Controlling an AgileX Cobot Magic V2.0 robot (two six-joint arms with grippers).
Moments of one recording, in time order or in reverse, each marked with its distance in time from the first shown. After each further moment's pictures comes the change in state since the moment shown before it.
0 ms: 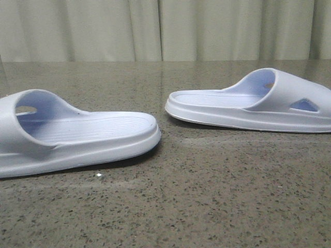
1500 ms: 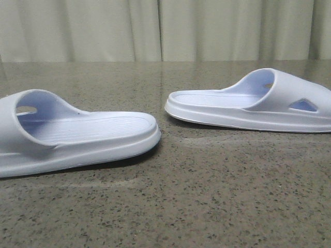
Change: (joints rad) left arm 0.000 0.604 -0.634 -0.014 0.437 -0.007; right arm 0.000 0.553 -0.700 0.053 0.497 0.000
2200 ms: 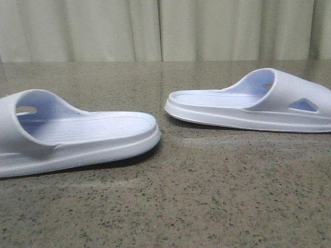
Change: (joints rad) left arm 0.000 0.000 0.224 -0.028 0.002 -0.463; right arm 0.000 0.000 0.000 0.000 -0.002 0.000
